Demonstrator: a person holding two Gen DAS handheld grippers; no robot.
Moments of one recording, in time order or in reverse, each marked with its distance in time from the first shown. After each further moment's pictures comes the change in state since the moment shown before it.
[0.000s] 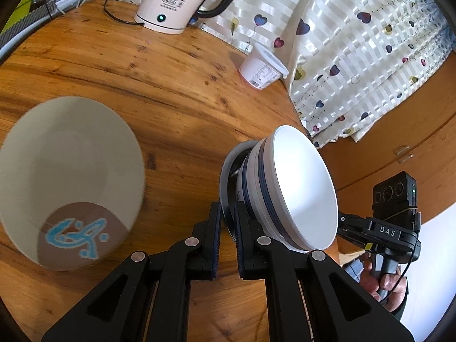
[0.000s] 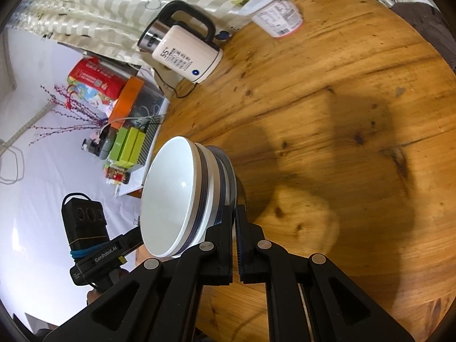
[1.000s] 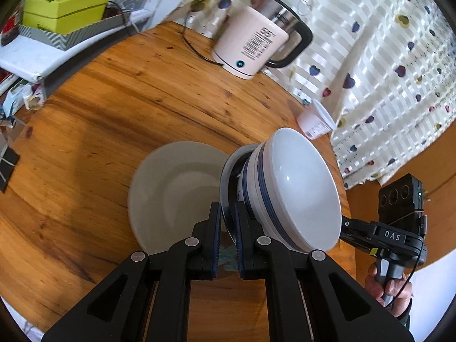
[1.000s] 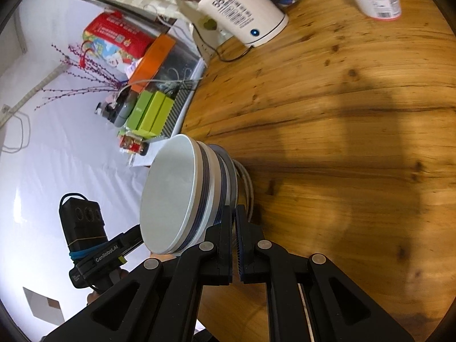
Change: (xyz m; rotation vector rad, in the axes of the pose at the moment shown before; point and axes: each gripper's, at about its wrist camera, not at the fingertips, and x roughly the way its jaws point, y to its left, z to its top) left arm -0.084 0.091 0.016 -0.143 -0.145 0.147; right arm 0.106 0.091 0.021 -0.120 0.155 0.077
